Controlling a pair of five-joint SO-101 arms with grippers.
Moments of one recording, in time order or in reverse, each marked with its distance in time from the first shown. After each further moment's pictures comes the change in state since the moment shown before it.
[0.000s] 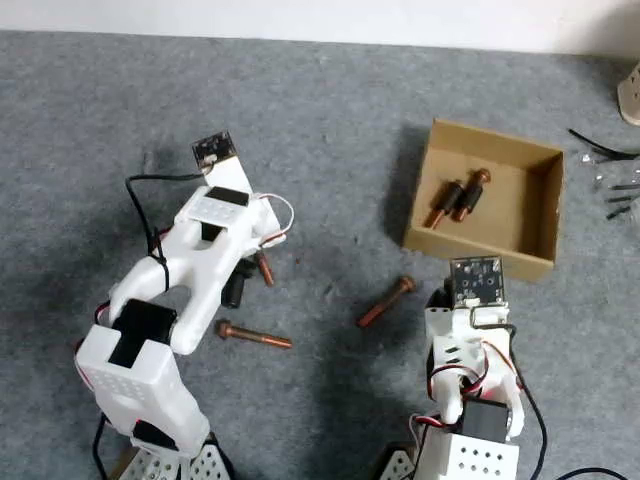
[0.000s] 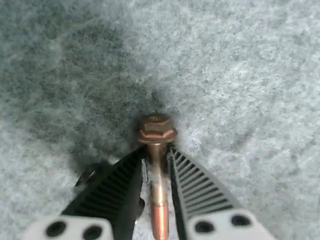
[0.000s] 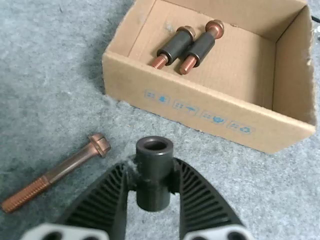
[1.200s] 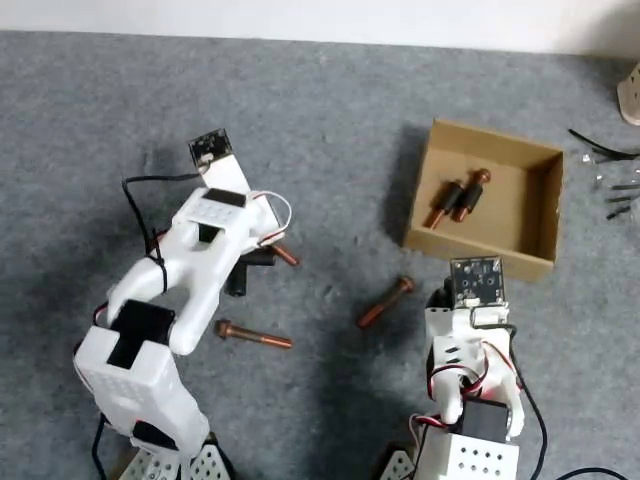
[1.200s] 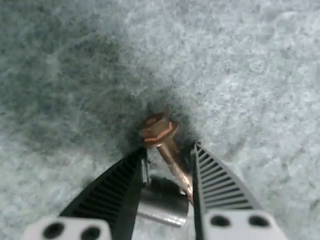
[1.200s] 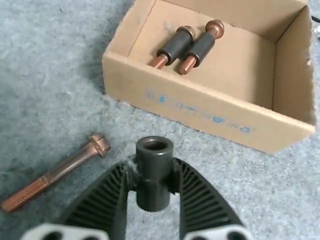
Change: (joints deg) left arm -0.4 -0.5 1.0 -3.4 -0.4; right arm 0.0 0.0 0.0 0.0 0.0
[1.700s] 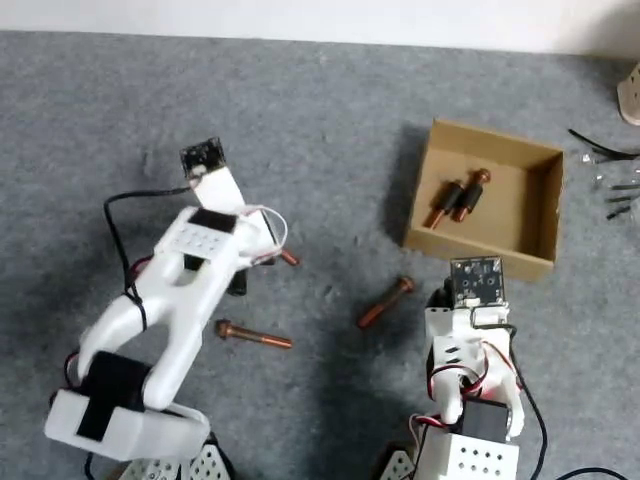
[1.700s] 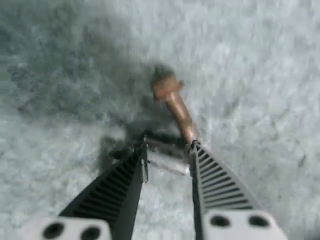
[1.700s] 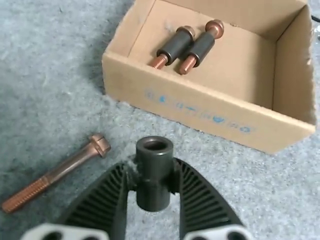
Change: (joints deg) left arm 0.9 -17.2 12.7 1.1 -0.5; right arm 0.0 0.0 0.0 0.0 -0.2
